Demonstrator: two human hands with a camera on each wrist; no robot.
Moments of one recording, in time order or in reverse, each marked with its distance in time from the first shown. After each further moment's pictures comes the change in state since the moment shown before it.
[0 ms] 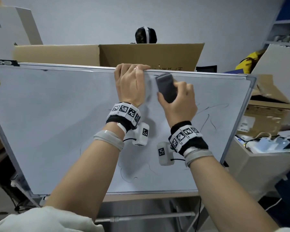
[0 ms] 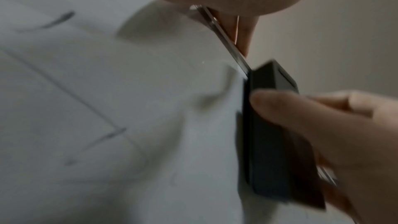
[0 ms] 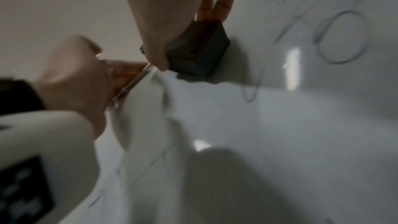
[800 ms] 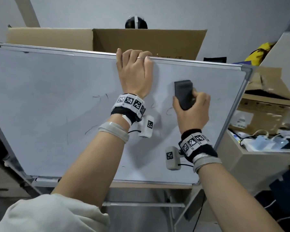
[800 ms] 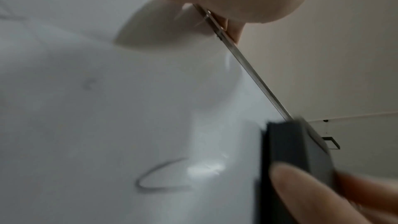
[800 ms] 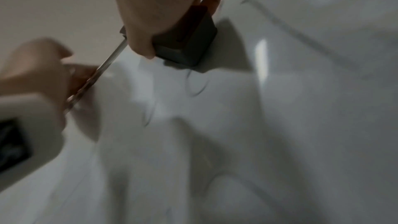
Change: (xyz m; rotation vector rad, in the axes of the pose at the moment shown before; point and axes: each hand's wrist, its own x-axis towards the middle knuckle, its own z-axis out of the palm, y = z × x) left_hand -0.015 0.044 0.053 0.231 0.030 -0.008; right_hand -0.015 0.101 -0.031 0.105 0.012 0.130
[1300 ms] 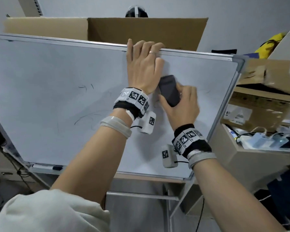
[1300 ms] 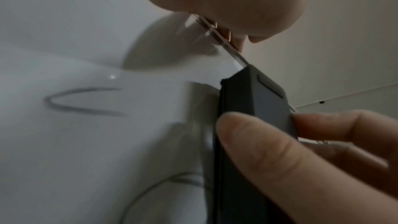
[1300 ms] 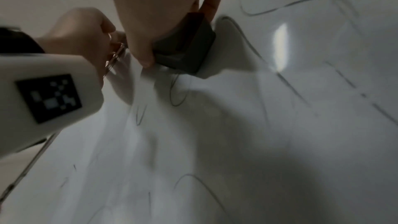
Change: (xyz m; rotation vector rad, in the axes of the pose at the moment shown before) left_hand -0.021 0.052 0.029 0.111 -0.119 0.150; right_hand 0.007 0.024 -0.010 -0.022 -0.138 -0.190
